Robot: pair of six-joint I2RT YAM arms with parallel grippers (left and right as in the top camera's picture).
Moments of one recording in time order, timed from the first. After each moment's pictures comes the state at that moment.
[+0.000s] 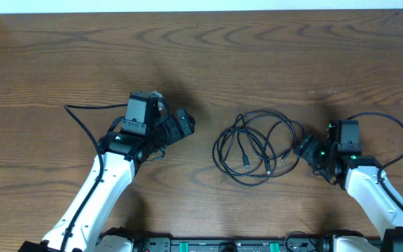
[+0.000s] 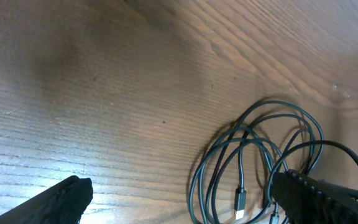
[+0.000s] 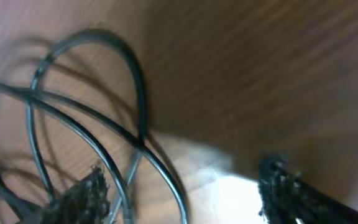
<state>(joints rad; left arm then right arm) -0.26 1.29 0.81 -0.50 0.28 -0.71 0.00 1.32 0.50 -0.32 -0.16 0.71</state>
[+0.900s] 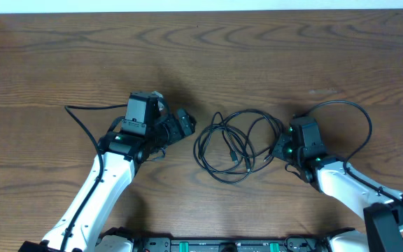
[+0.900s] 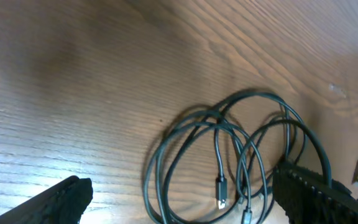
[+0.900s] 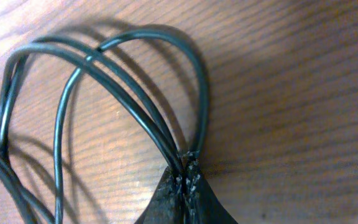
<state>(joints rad) -0.26 1.29 0.81 -0.50 0.31 -0.71 0.30 1.47 0.48 0.00 -0.09 0.71</state>
